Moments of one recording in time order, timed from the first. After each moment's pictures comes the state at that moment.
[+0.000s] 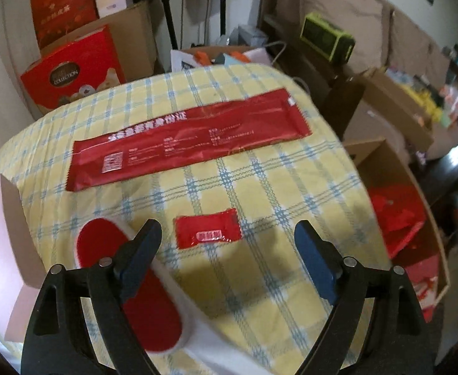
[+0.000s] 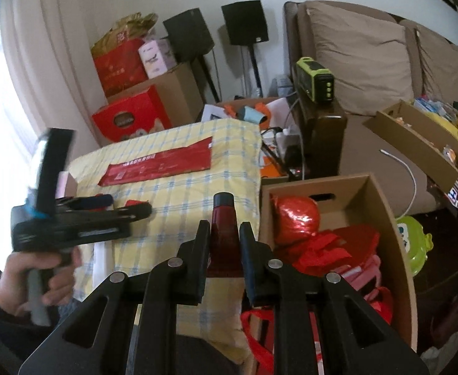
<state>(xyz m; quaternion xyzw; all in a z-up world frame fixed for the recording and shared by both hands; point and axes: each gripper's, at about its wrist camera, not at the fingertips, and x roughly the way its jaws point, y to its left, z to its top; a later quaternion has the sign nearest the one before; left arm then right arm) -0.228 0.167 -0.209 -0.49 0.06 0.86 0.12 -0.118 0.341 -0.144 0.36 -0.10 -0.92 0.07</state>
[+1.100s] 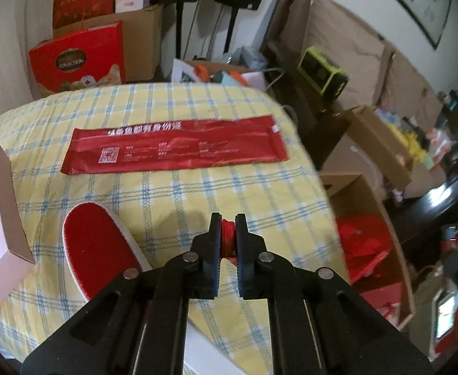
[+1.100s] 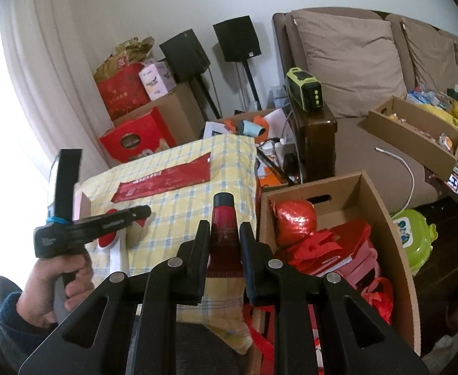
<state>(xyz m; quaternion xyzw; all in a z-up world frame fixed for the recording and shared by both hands) -0.211 0.149 -0.182 -0.46 -0.05 0.88 0.15 -0.089 0.360 -0.127 0.33 -0.14 -0.93 0.07</state>
